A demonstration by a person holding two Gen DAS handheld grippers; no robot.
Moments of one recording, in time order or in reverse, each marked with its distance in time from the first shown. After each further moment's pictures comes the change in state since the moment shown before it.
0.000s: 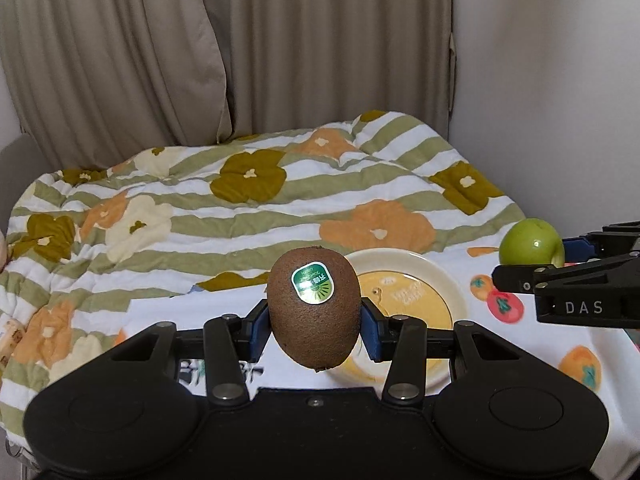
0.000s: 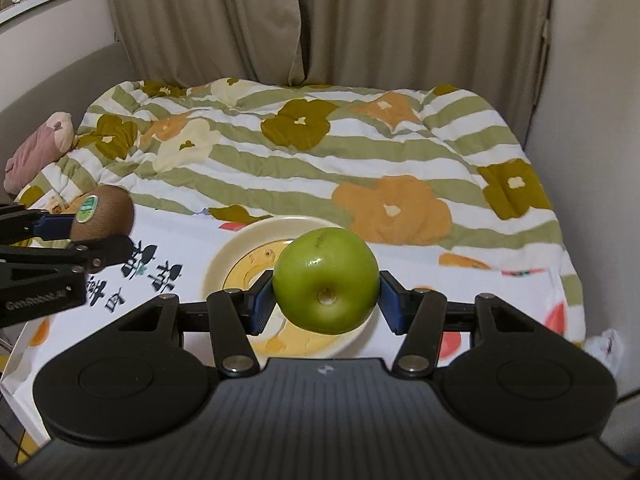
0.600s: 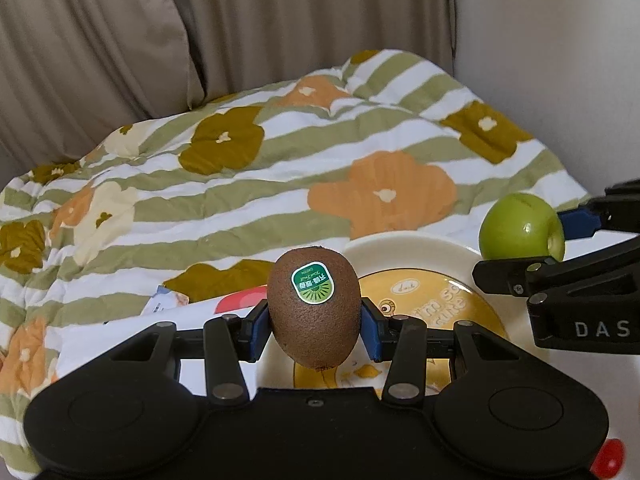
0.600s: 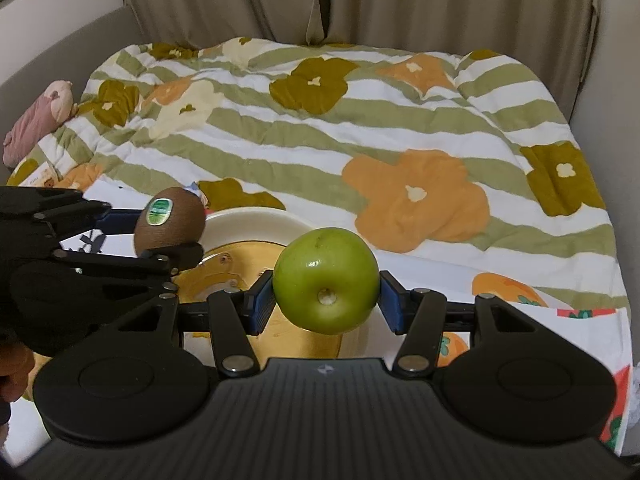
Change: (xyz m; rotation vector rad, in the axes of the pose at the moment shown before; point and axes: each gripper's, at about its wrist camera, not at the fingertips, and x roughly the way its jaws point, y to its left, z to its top) left arm 0.154 -0.039 0.015 0.114 0.129 0.037; right arm 0.141 -0.043 0.017 -0.046 0.108 0.090
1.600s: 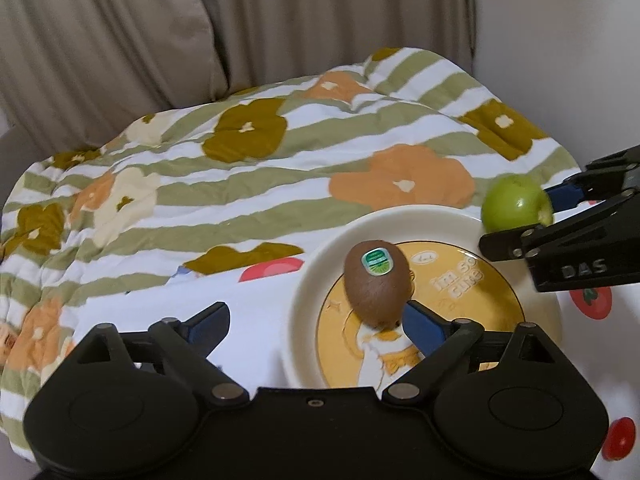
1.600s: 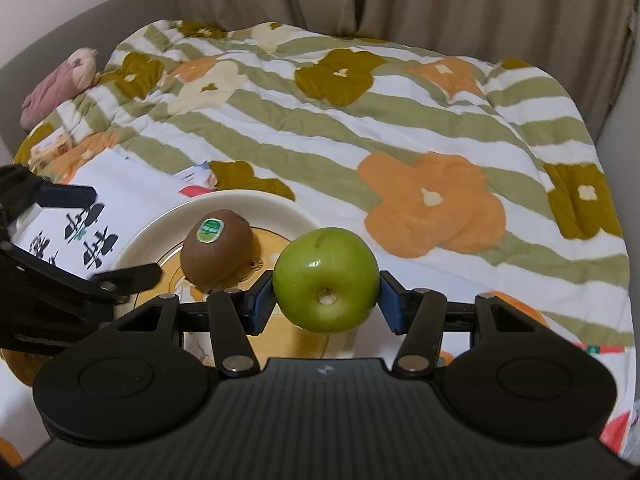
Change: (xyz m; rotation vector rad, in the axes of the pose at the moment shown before) left arm -0.021 0.010 -0.021 -0.055 0.003 0.055; right arm 0.020 -0.007 -0.003 -0.130 0.012 0.060
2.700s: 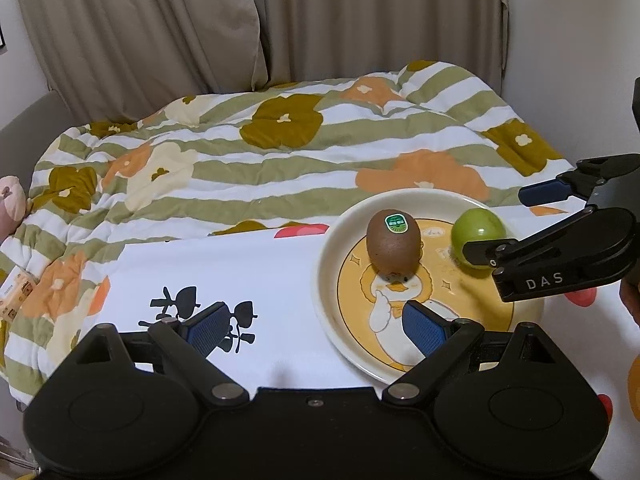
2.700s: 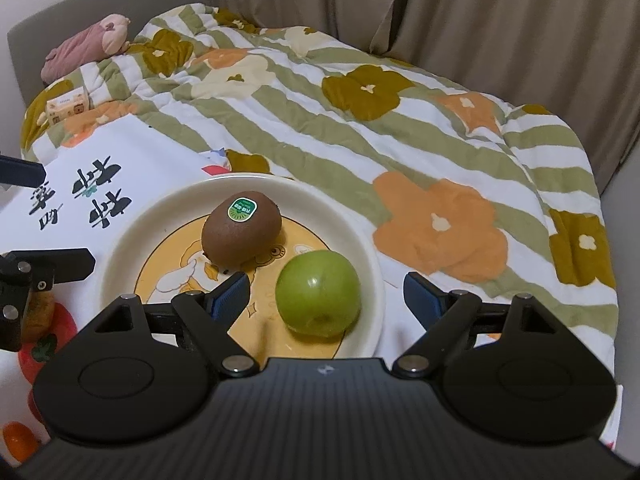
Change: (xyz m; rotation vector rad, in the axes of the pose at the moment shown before) left arm -0.048 0.007 -0.034 -0.111 -0.009 0.053; right arm -0.006 0.028 -0.018 -0.151 -0.047 -0.023
